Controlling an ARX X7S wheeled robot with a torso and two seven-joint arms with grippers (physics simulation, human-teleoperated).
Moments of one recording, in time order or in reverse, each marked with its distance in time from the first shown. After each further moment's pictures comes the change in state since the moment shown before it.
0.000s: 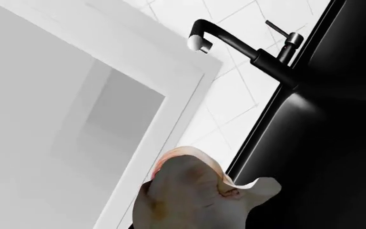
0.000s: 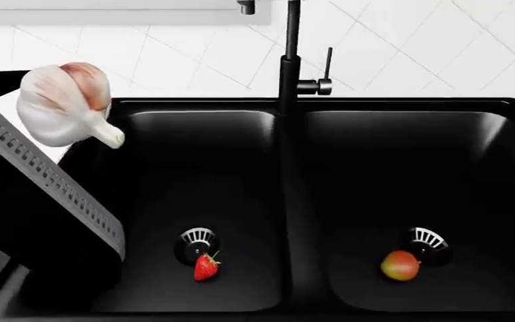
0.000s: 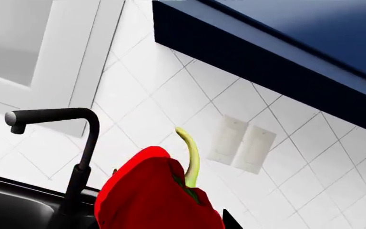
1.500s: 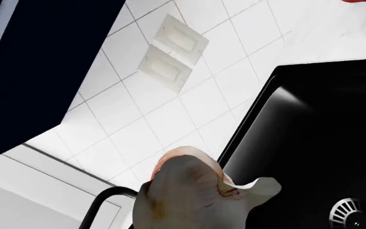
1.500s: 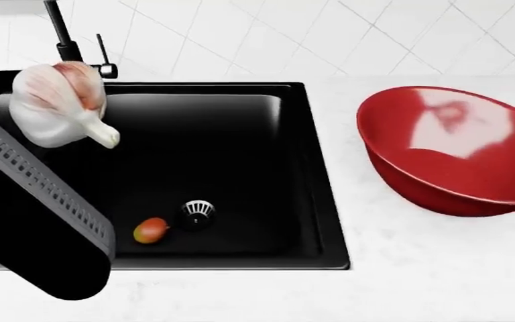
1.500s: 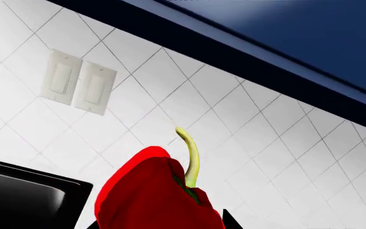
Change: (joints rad) left arm 0.010 -0.022 -0.034 0.002 -0.002 -0.001 0.023; right arm -0.018 0.039 0.005 -0.005 -0.021 0.007 -0.011
